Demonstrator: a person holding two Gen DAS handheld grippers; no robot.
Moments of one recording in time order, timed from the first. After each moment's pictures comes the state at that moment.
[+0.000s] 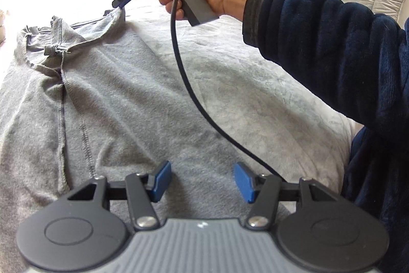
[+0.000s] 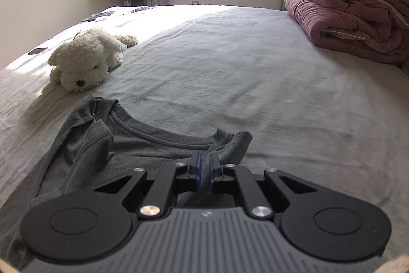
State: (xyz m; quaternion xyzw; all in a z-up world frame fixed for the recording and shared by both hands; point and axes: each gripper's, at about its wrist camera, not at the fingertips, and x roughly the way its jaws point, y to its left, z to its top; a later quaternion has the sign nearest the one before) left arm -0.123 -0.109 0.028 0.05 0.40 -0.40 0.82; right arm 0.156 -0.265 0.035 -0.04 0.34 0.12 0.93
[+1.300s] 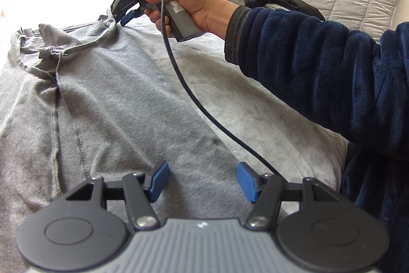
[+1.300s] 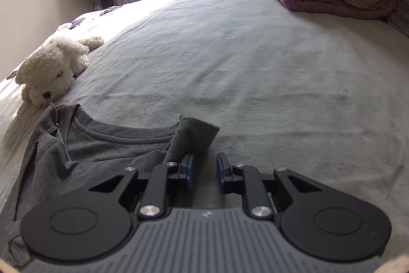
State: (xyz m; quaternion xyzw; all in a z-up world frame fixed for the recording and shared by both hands) left arm -0.109 -0.113 0.027 0.04 0.38 -0.42 0.82; right arm 0.183 -0.303 0.015 0.07 0.36 0.09 0.92
